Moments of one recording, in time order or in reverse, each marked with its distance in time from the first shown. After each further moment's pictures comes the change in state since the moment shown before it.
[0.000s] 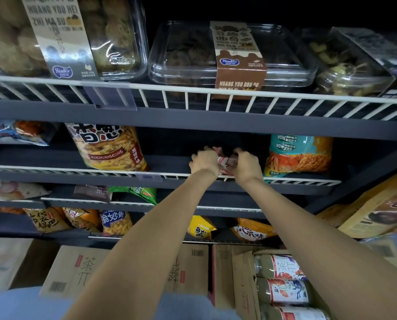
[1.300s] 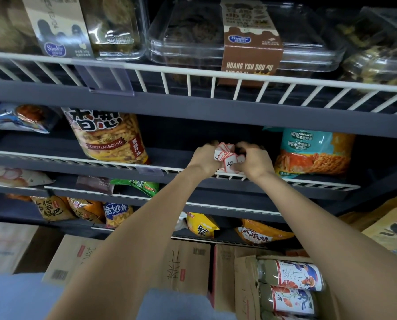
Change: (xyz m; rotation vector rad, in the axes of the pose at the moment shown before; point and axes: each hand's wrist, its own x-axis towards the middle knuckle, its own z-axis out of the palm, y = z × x) left_hand -0.002 -0.019 -0.011 -0.220 -0.044 0.214; right_hand 0.019 0.010 -0.005 0.046 -0.086 -0.150
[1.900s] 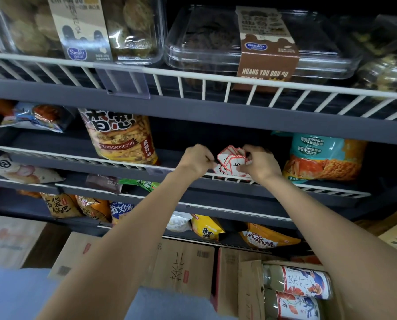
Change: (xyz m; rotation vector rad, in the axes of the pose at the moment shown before) left_hand -0.014 -0.021 -0.029 -0.019 0.034 -0.100; right_hand -0.001 -0.006 -0.002 -0.051 -0.040 -0.011
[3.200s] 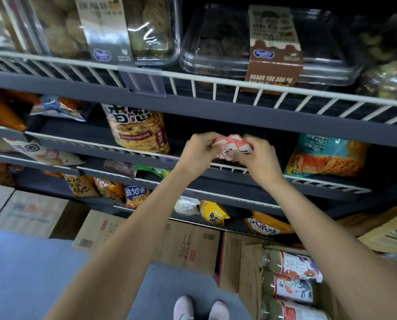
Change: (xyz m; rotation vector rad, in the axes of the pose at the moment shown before) left_hand -0.060 0.018 -0.028 -0.387 0.103 0.161; right_hand -0.048 -0.047 -0.020 0.397 0.094 -0.214
